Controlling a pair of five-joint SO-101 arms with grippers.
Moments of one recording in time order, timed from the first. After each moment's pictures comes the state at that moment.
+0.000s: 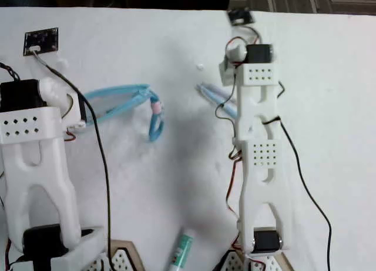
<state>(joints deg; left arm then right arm) -14.4 -14.9 -1.2 102.5 5.3 -7.3 65.5 -90.2 100.2 14.6</state>
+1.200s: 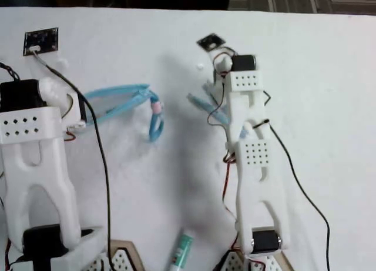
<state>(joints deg) -14.4 -14.9 -1.2 102.5 5.3 -7.6 70.8 -89.4 100.4 27.4</state>
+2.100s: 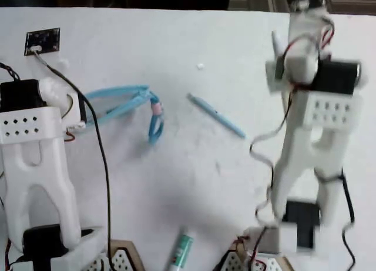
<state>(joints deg) -14.4 -14.9 -1.1 102.5 4.1 1.9 -10.9 -25.0 100.3 18.3</state>
